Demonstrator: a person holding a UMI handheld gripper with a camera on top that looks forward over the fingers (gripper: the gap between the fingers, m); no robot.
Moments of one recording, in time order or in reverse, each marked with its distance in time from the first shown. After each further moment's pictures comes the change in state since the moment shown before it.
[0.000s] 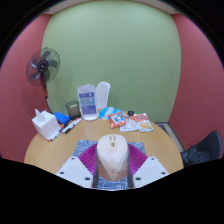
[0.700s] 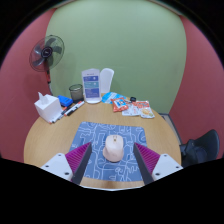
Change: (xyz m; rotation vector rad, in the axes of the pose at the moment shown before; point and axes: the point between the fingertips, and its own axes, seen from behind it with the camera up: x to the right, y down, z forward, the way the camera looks) arm -0.004 0.050 -0.024 -0.140 -0.013 -0.058
